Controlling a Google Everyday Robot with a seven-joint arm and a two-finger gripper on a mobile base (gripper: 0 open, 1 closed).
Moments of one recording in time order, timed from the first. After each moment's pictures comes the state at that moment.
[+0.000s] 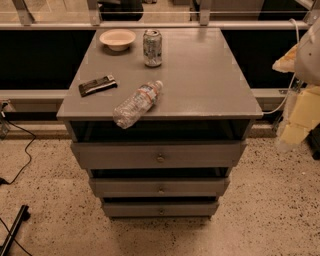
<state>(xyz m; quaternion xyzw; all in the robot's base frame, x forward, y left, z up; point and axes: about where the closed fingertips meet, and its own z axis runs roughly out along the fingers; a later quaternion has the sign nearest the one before) 0.438 -0.216 0.977 -0.60 0.78 -0.04 0.16</state>
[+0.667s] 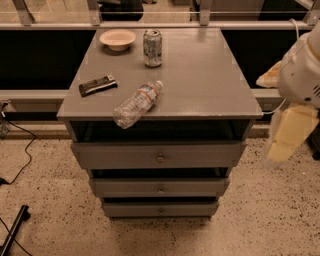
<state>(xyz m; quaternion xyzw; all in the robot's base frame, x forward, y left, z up) 0.423 -0.193 0.956 -0.62 0.77 -0.01 0.15</state>
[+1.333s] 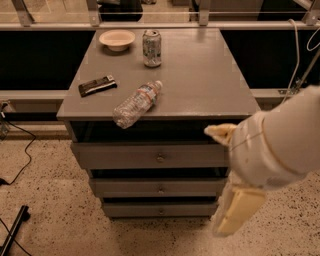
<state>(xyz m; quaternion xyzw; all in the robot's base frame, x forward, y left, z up) 0.349 -0.094 0.895 -0.69 0.69 0.05 0.23</state>
